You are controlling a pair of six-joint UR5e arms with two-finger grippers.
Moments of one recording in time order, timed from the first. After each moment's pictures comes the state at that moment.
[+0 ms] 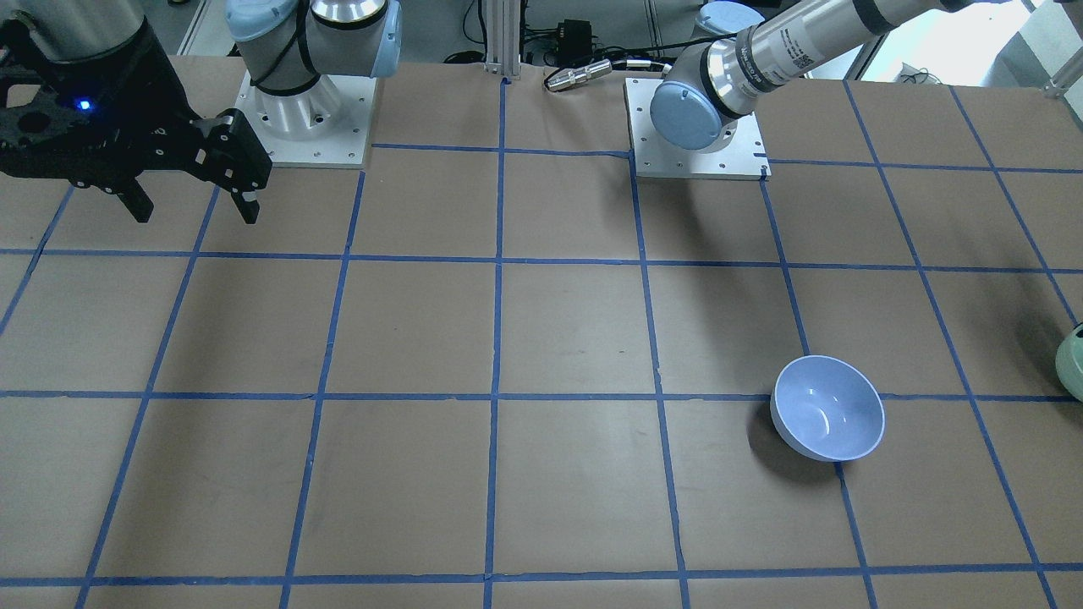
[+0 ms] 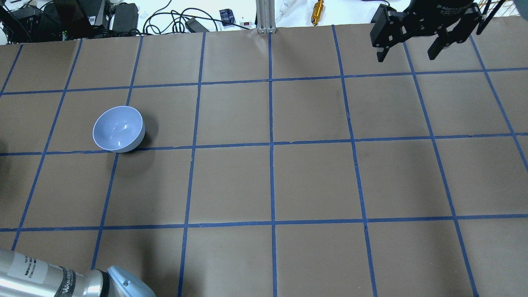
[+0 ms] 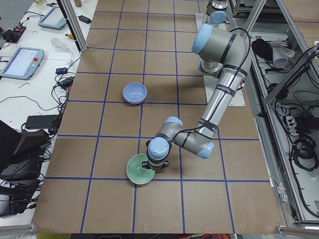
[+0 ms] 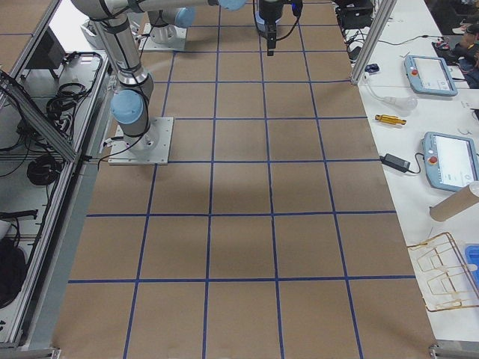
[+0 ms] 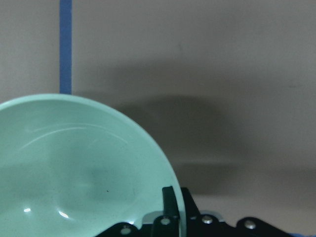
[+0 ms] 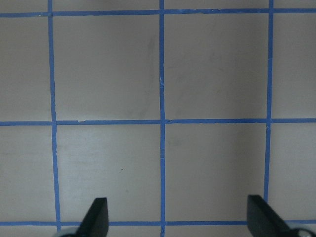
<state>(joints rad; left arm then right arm) -0.51 -2.18 -1.49 -0.99 1.54 2.56 1.54 -1.53 1.41 -1.53 -1.56 -0.03</state>
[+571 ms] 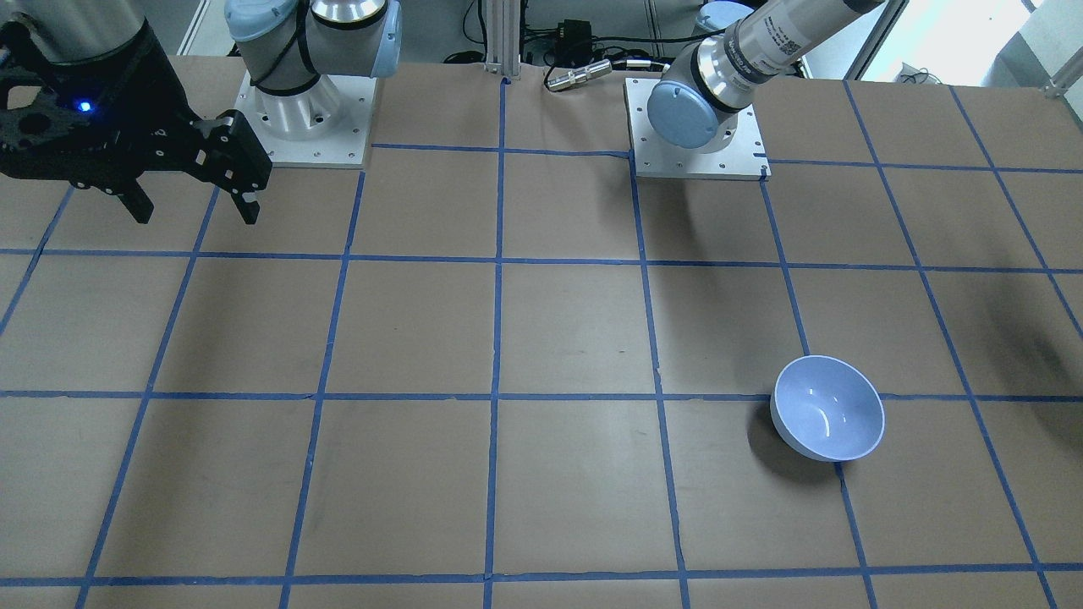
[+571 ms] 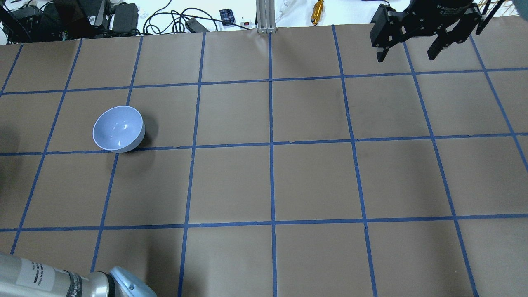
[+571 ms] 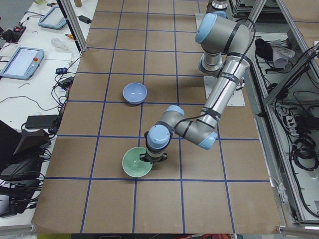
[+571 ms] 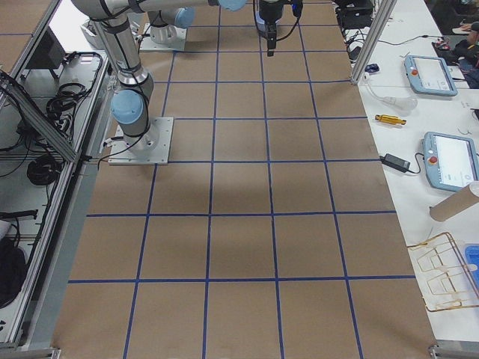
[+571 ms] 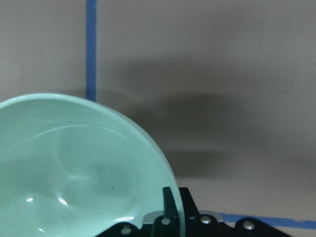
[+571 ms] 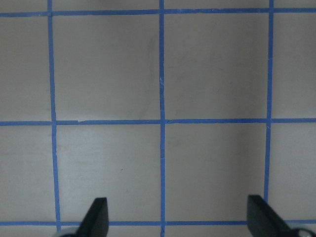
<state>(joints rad) -0.55 -2.04 -1.50 -1.08 1.51 2.54 1.54 -1.53 1.41 -1.53 -1.56 -0.03</state>
